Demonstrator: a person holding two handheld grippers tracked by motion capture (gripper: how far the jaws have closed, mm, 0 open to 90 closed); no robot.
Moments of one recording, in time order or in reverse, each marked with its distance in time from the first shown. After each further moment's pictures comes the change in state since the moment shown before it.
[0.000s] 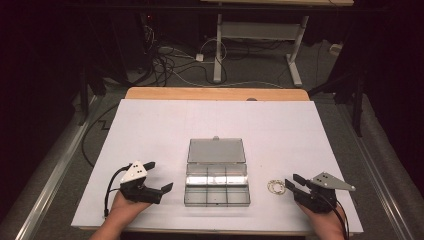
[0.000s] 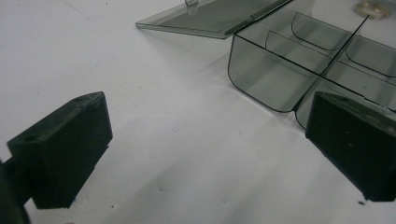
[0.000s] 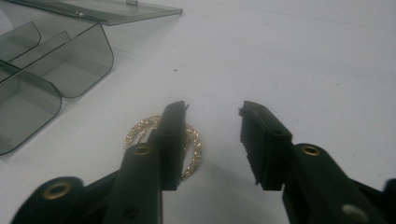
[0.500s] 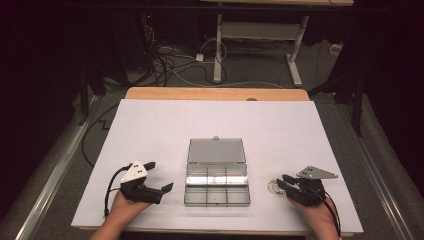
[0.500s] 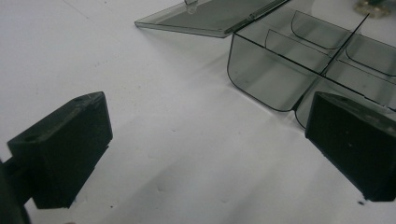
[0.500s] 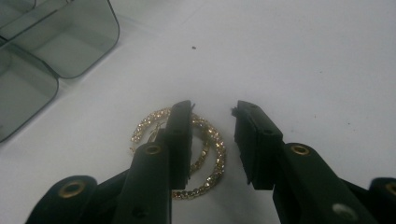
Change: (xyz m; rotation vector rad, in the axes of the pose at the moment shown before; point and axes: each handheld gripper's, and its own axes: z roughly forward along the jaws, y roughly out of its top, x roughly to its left) left arm 0.000 0.000 0.001 0.005 -0.002 0.003; right arm 0.005 0.011 0.026 0.149 0.058 -0.030
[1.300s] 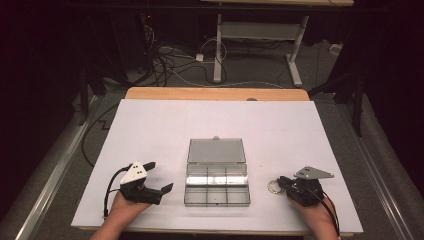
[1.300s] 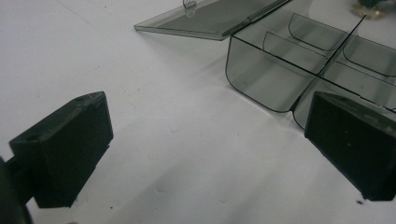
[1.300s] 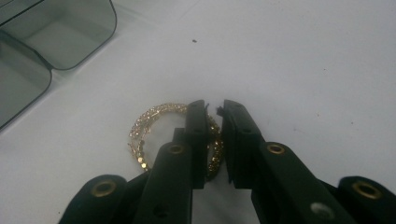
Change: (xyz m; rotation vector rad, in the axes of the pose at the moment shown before) left arm -0.001 -0.001 -0.001 -0.014 0.001 0.009; right arm 0.003 0.000 0.003 0.027 -0.017 -0.029
